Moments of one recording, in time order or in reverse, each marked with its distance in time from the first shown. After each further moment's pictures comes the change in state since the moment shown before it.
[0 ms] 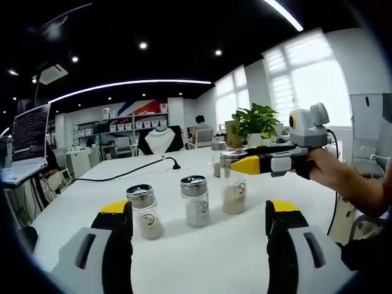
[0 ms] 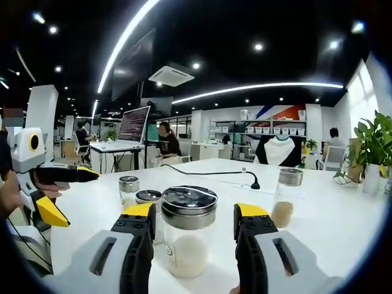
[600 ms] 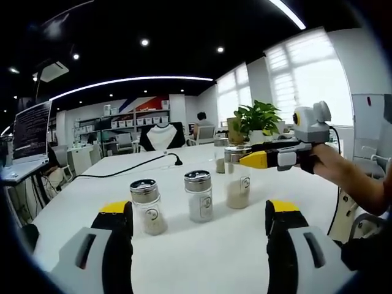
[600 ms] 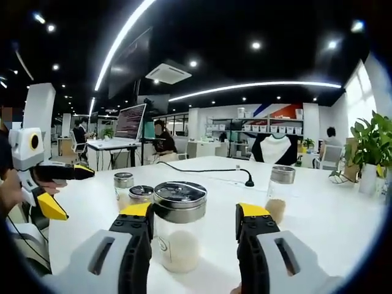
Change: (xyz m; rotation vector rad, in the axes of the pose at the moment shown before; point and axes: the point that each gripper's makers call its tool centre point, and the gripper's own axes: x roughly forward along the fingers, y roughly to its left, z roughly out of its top) left arm 0.000 0.004 -0.005 -0.006 0.023 0.008; right arm -0.010 -0.012 -0.003 -0.003 0.019 -0.023
